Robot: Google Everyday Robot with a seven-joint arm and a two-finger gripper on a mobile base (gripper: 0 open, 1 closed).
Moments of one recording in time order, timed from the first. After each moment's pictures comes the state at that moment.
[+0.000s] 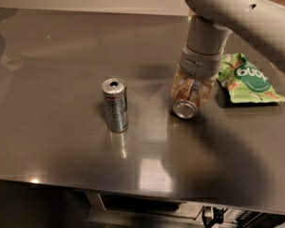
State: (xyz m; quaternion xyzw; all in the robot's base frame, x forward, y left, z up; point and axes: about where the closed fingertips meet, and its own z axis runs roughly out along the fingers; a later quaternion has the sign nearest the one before) arm 0.534 -0.137 0.850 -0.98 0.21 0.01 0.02
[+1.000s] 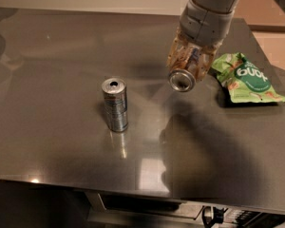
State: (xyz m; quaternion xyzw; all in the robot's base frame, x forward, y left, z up) arm 0.538 -0.108 0.942 -0.97 0.21 -0.02 0.09
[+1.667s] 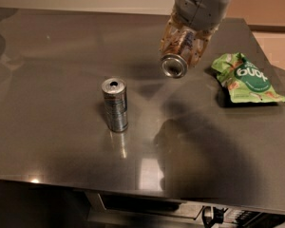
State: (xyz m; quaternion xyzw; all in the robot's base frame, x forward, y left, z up) arm 0.546 -0.089 0.976 -0.97 0.21 -0.06 0.13
